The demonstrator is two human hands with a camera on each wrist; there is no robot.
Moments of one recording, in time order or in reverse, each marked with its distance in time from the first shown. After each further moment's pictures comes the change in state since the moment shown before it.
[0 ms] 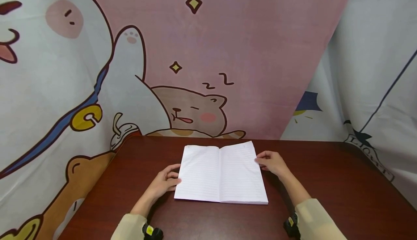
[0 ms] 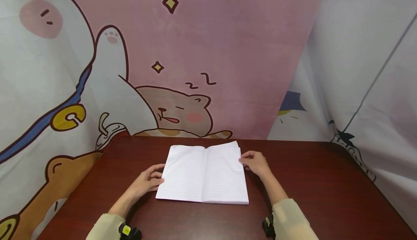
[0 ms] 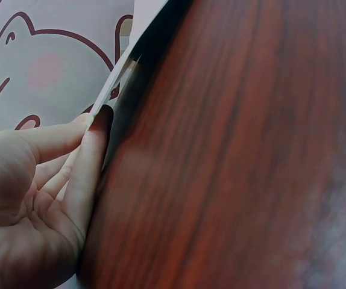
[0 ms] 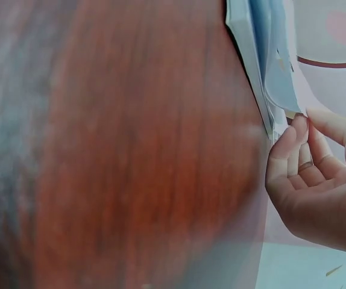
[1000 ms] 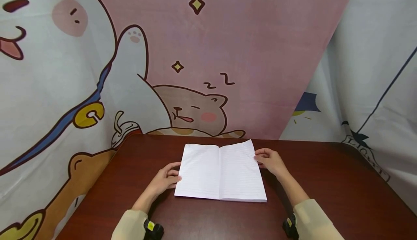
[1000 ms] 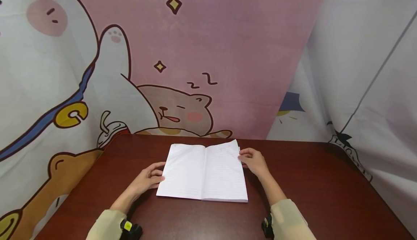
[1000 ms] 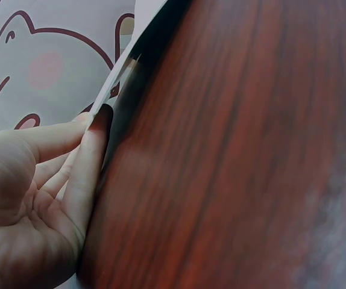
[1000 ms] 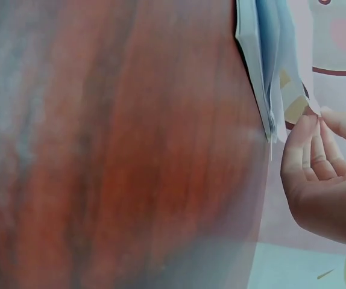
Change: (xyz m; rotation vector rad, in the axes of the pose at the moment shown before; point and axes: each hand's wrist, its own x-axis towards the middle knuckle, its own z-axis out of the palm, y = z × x) left_hand -0.003 0.003 0.000 0.002 -0.001 0.008; right_hand -0.005 -0.006 0.007 0.021 0.057 -0.056
